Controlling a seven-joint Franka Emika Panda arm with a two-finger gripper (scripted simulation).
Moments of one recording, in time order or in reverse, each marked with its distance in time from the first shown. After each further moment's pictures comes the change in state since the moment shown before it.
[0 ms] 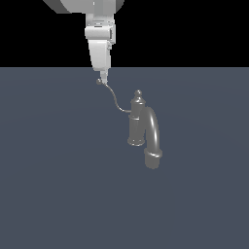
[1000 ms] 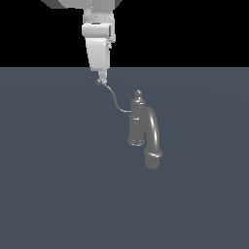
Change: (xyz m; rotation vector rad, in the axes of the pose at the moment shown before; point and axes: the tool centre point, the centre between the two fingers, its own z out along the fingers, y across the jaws) arm 0.000 0.027 -0.001 0.004 -0.002 -0.001
